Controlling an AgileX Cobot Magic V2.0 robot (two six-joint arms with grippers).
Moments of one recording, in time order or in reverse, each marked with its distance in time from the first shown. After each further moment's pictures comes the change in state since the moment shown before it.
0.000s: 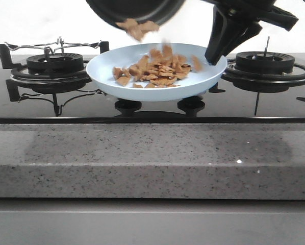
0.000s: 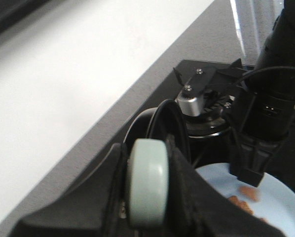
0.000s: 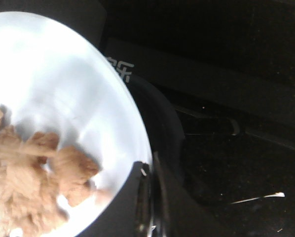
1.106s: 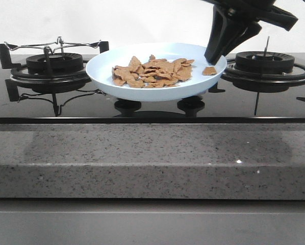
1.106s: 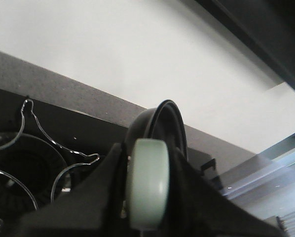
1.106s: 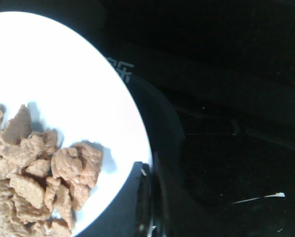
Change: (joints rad) left arm 0.890 0.113 0.077 -1.210 0.348 0.026; right arm 0.000 0.000 0.000 0.000 0.000 0.000
